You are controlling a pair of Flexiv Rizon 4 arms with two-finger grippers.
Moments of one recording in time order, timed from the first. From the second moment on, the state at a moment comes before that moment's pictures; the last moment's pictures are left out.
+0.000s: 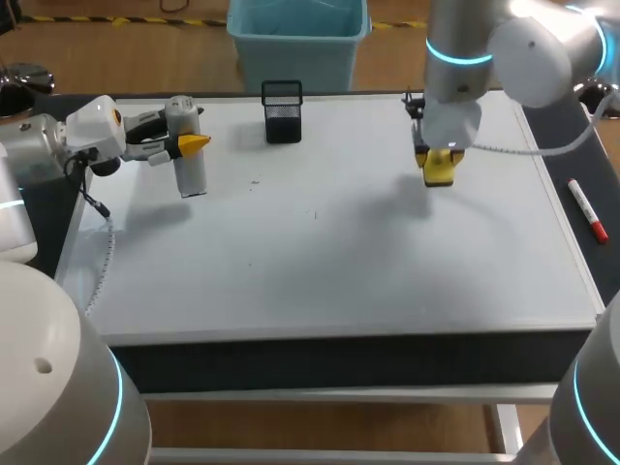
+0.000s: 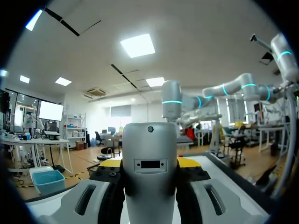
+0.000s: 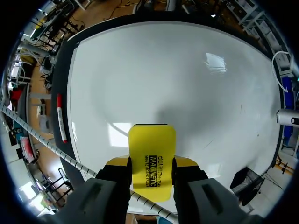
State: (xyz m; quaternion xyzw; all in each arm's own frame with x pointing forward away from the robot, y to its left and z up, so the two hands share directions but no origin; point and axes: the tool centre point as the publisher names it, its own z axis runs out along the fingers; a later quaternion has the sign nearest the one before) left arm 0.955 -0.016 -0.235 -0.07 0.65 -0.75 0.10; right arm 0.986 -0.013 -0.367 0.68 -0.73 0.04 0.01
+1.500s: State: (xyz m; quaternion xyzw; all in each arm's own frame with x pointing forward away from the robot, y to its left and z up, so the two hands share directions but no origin) left arm 0.955 -0.016 -0.235 -0.07 0.65 -0.75 0.10; right arm 1.165 0.014 -0.393 0.70 -0.71 0.00 0.04
